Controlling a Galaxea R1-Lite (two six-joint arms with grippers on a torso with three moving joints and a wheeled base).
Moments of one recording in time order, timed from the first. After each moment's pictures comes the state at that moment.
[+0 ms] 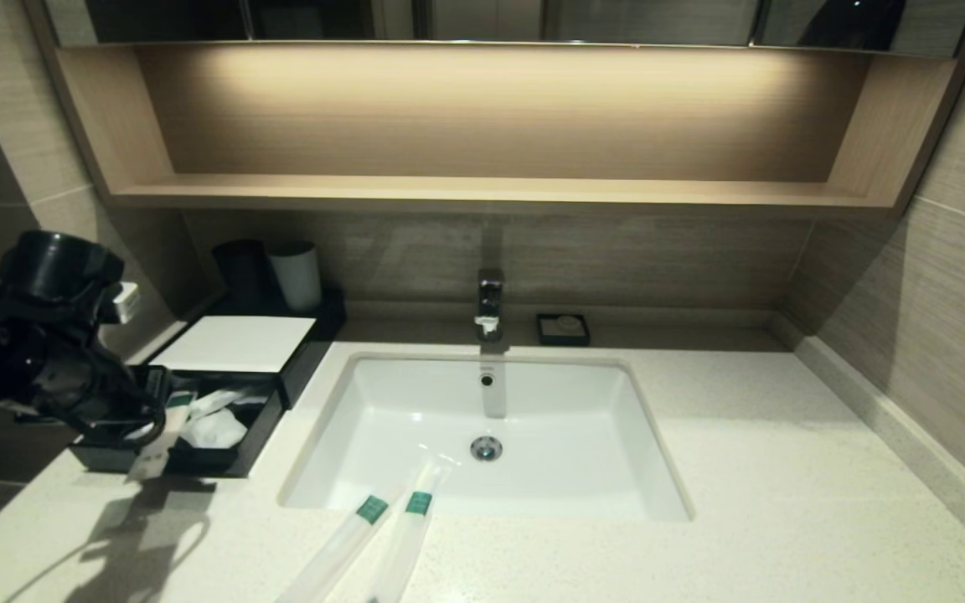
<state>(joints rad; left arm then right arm) 0.06 1.66 -1.04 0.26 0.23 -0.03 0.00 0.00 0.00 -0.01 -0.01 0.03</state>
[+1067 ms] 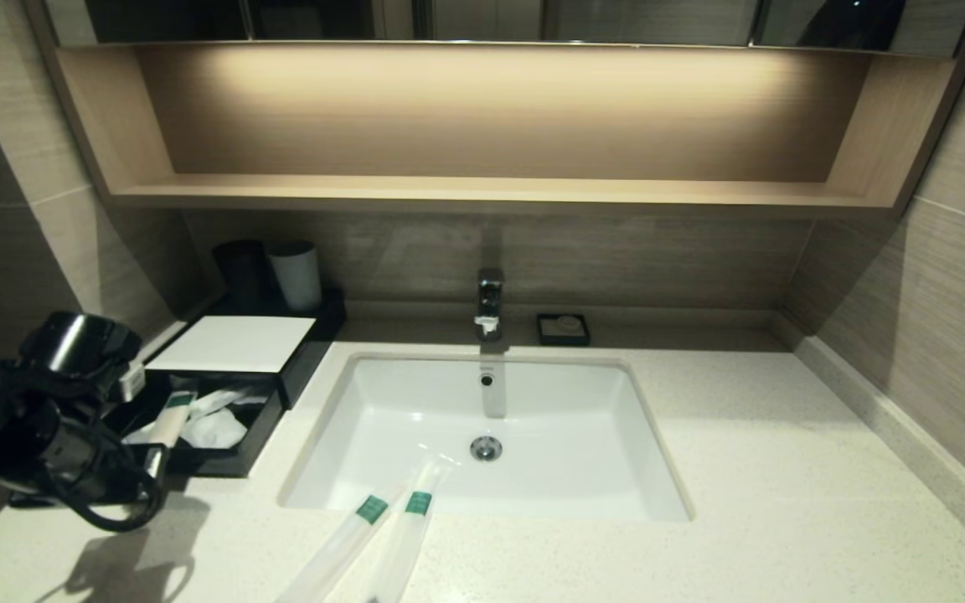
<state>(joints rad) 0.07 1.67 -0.84 0.26 0.23 -0.07 0.00 0.00 0.00 -0.01 -0.01 0.03</state>
